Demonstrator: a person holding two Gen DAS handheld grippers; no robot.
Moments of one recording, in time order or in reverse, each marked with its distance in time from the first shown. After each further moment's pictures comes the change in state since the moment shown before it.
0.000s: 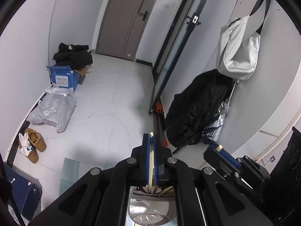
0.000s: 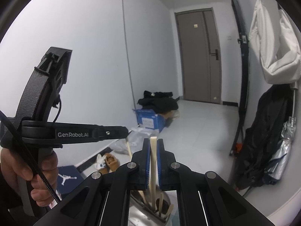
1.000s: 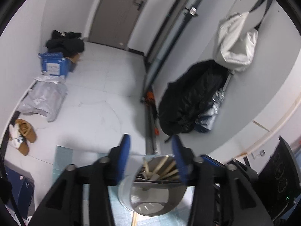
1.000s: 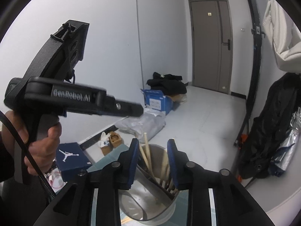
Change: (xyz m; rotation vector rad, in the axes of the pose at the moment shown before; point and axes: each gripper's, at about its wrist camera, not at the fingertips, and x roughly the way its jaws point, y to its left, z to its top) left arm -0.001 0.019 -0.012 -0.031 0.056 -0.069; right arm 0.004 0.008 -0.041 -0.066 0.115 0.049
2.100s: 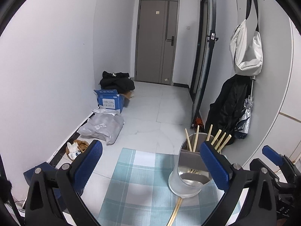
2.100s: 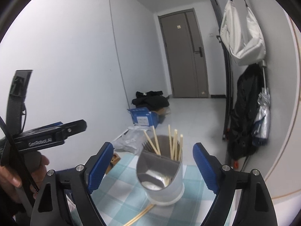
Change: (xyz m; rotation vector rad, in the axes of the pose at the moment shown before) left arm -0.096 -0.026 -0.090 0.108 -0.305 0.424; right arm -0.097 0.038 -0.034 0.199 -0.148 -0.131
